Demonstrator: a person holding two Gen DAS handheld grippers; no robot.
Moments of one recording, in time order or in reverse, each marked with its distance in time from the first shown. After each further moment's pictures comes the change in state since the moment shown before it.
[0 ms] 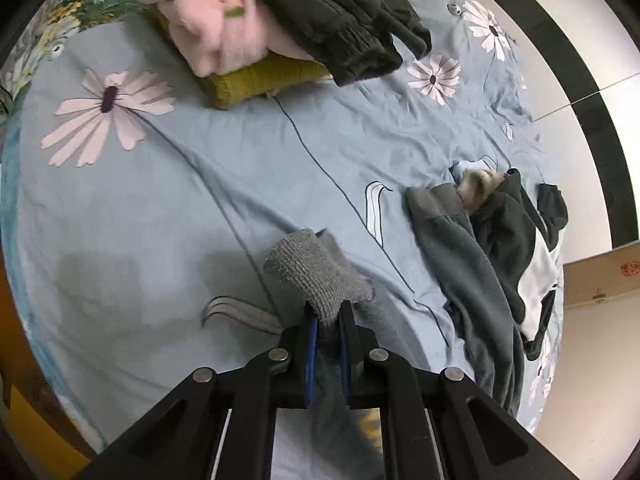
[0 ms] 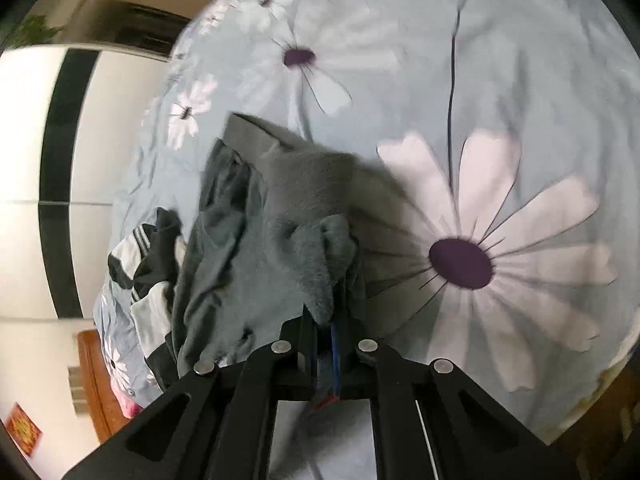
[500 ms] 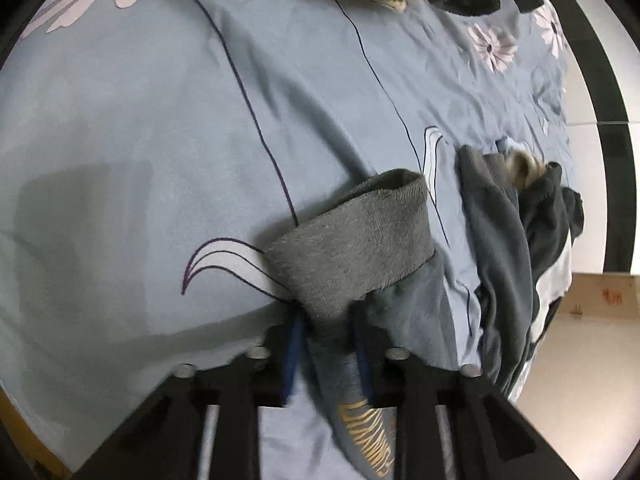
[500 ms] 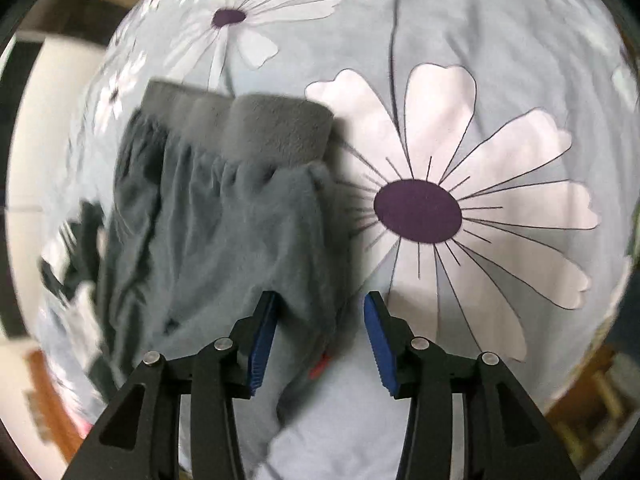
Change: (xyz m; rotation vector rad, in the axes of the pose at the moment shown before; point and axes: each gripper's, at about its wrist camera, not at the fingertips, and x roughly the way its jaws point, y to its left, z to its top) left arm 0.078 0.030 -0.016 -0.168 0.161 -0.050; right arm 0.041 -0.015 -0.019 0.092 0.013 -0.195
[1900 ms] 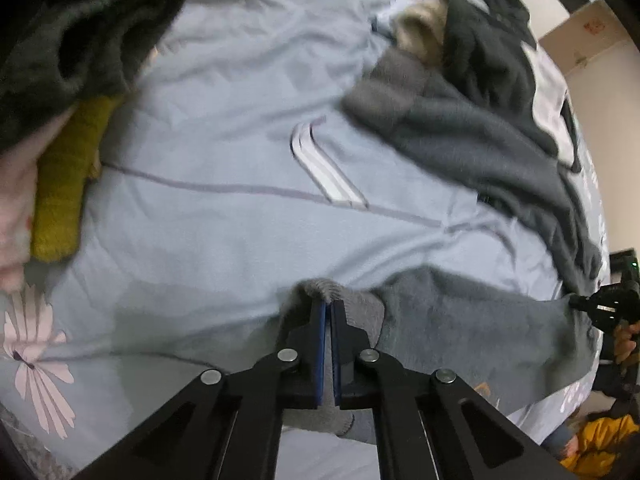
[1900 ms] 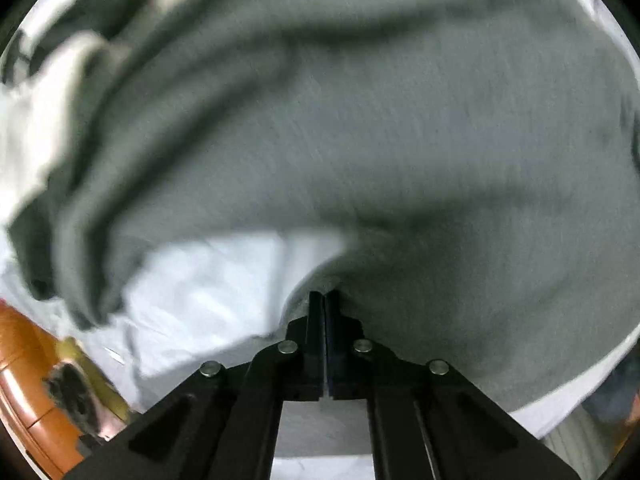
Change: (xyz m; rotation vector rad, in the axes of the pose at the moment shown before) left arm 0.008 -0.111 0.075 0.836 0.221 0.193; right arm 0.162 0.263 -0.101 -0.495 0.308 -0.293
